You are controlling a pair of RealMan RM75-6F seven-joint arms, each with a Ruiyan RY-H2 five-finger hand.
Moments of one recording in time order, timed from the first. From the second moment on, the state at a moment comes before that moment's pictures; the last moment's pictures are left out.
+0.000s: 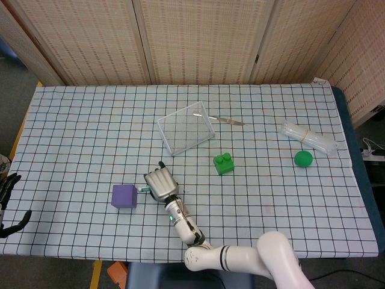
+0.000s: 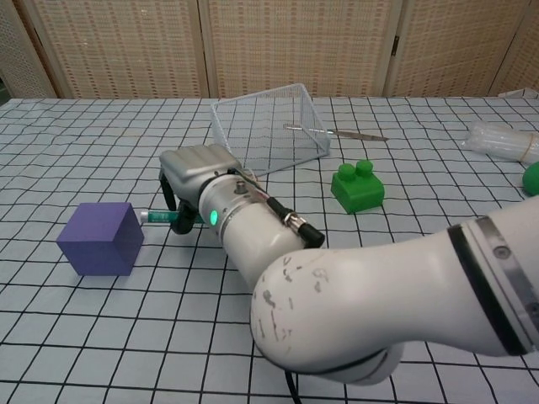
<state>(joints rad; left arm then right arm) -0.08 -1.02 -0.05 -1.57 1.51 1.50 -0.26 1.17 -2.20 0.42 -1.09 -0.77 0.99 -0.82</state>
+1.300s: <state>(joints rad) -0.11 -1.06 -0.04 -1.58 1.50 1.44 -0.11 0.64 -1.49 0.00 -1.68 -0.87 1.10 -0.65</state>
